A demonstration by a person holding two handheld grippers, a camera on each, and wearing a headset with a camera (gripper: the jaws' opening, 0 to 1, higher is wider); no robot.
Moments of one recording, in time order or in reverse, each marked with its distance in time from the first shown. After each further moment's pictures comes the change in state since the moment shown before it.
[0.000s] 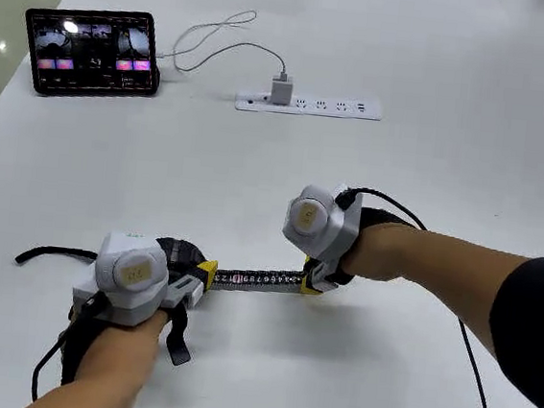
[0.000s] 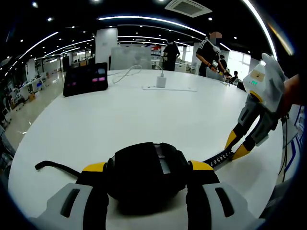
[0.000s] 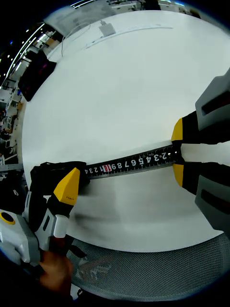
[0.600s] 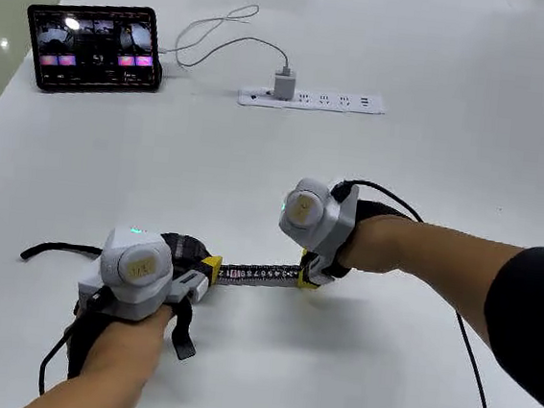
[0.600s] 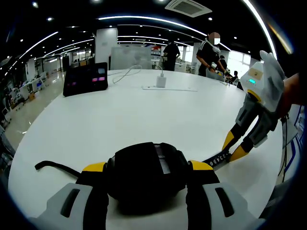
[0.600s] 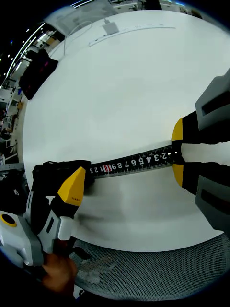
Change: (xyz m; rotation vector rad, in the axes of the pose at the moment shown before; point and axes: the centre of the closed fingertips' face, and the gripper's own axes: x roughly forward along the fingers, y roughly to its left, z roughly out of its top) left arm 0.000 0.000 0.000 -0.002 0.001 -0.001; right arm 0.003 0.002 0.010 -0.004 -0.001 0.004
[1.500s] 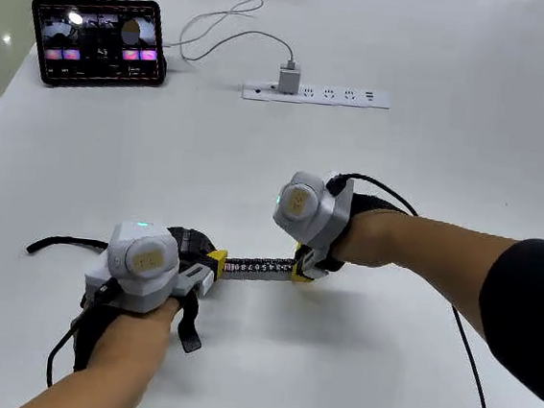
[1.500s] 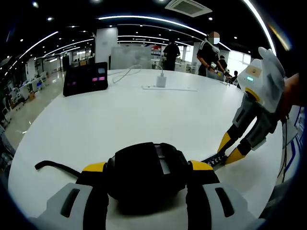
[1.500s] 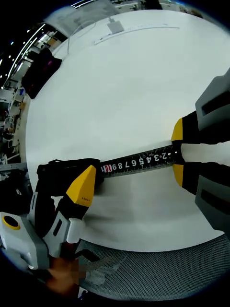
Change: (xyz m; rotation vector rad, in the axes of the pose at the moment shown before) left arm -0.001 0.000 0.000 -0.001 0.000 0.000; right arm 0.005 0.002 0.016 0.003 -0.024 0.000
